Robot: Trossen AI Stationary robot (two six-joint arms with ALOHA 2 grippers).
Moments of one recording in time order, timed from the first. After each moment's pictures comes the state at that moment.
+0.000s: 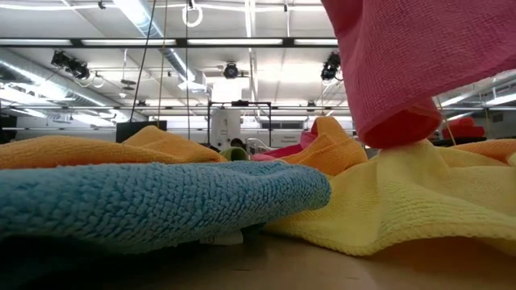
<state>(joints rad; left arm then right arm) -0.36 1.56 0.94 0.62 -0.14 0.16 0.64 1.56 1.83 -1.00 0.40 0.44</state>
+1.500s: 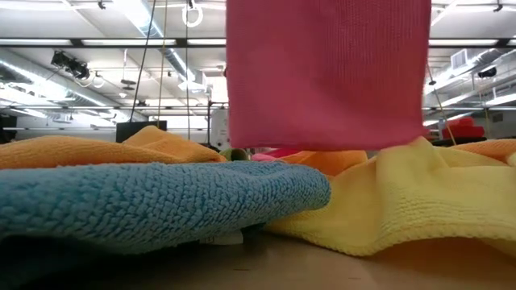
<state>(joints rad) -0.48 1.43 1.19 0.04 -0.22 -0.05 0.64 1.56 1.76 -0.97 0.30 0.45</state>
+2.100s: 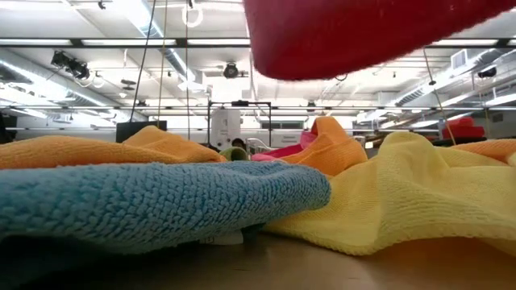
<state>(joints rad) -0.63 1.47 1.21 0.11 -0.16 -0.04 0.73 1.57 1.76 -0.79 0.20 0.39</state>
